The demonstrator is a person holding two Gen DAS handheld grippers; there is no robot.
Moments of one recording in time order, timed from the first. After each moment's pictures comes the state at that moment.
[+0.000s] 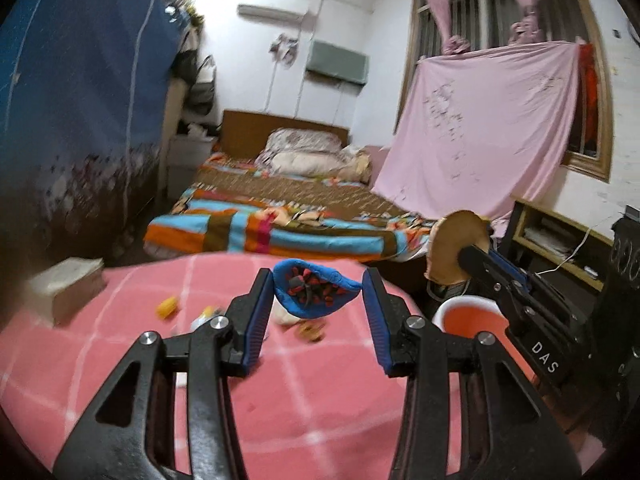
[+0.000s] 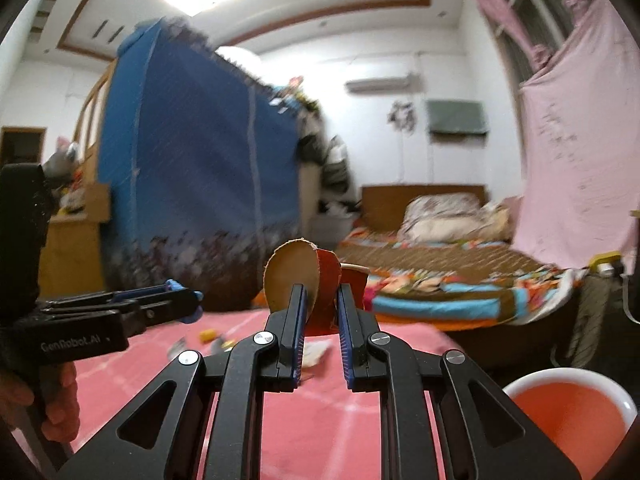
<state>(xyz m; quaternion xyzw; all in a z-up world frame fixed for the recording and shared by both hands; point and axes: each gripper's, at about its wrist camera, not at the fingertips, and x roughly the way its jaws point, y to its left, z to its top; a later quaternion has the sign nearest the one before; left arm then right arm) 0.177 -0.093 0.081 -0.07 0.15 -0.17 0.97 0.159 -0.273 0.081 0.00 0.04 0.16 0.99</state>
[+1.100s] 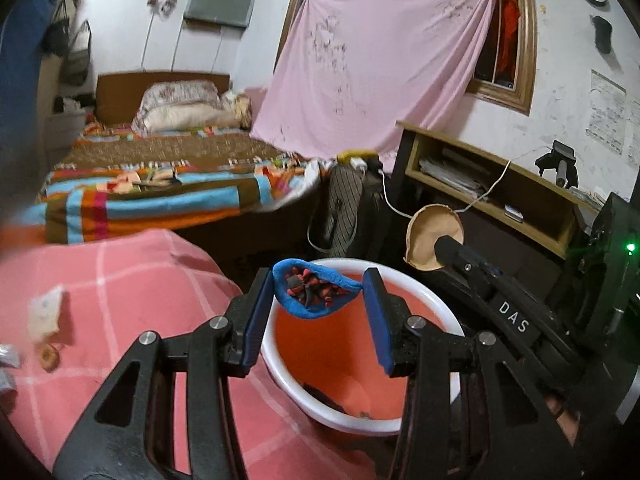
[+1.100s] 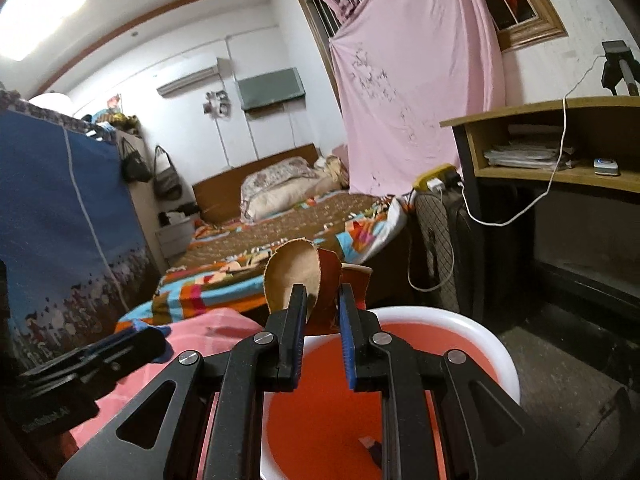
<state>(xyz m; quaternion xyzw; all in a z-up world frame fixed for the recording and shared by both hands) 0.216 -0.293 0.062 -0.02 0.24 -0.36 0.90 0.144 -0.462 0.054 0.15 0.11 -0.11 0.98</state>
